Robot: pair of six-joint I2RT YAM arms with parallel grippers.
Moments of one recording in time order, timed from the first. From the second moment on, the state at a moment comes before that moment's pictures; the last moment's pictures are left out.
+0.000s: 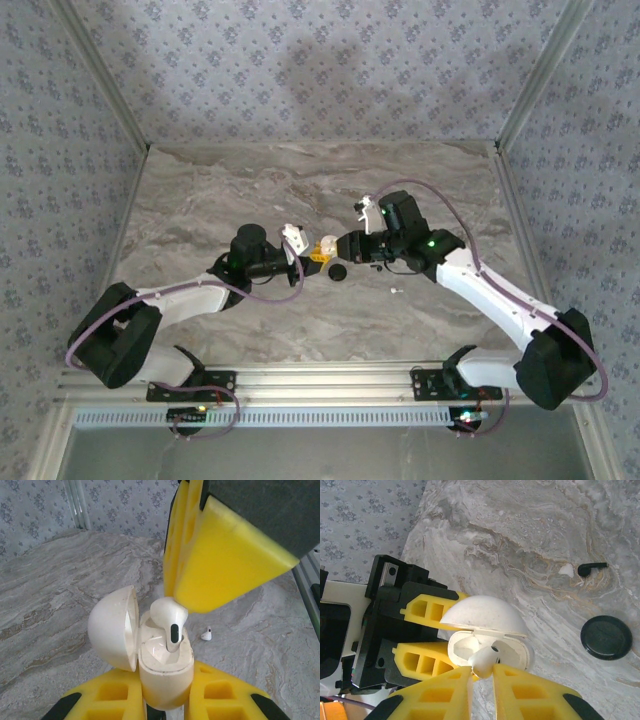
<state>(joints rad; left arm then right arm) -0.67 1.38 0.57 0.56 0.61 0.13 0.60 1.25 0.98 -0.41 -0.49 0.52</state>
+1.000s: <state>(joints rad) -0.67 1.37 0.57 0.52 0.60 0.13 0.57 1.31 0.97 -0.31 -0.60 0.53</state>
